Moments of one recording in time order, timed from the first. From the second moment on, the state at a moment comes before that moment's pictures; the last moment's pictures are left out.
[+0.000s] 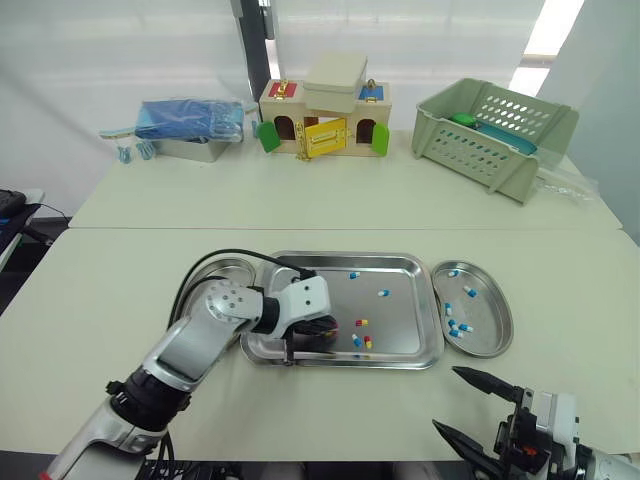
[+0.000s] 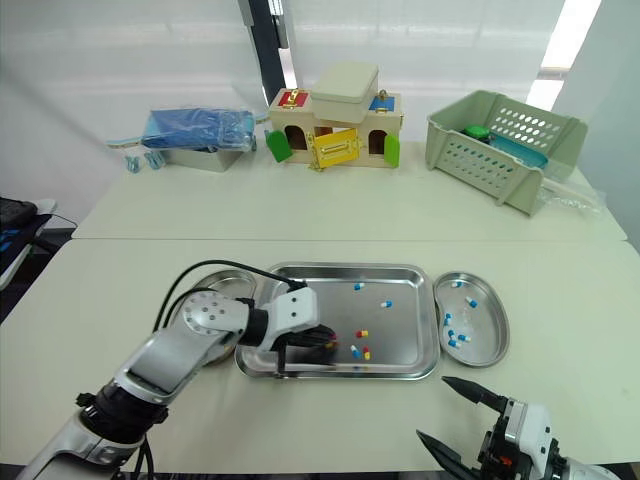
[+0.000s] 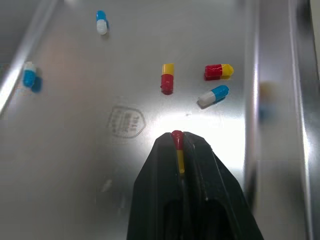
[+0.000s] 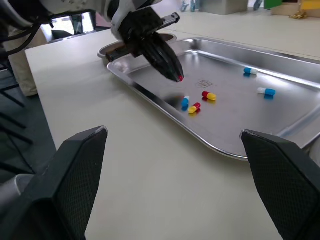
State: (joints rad) left arm -0.44 0.73 -0.31 -0.30 -0.11 0.60 -1.08; right arm 0.61 -0.53 -0.10 -0.41 0.49 -0.23 1.07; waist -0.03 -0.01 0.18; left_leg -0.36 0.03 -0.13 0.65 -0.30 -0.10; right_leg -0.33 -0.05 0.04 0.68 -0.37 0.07
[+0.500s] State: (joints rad) left arm -0.15 0.96 0.15 -0.45 -0.23 0.83 -0.96; right arm 0.42 -0.64 -0.05 -0.30 0.48 -0.32 1.25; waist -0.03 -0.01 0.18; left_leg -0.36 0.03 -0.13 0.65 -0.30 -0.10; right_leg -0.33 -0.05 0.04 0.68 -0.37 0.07
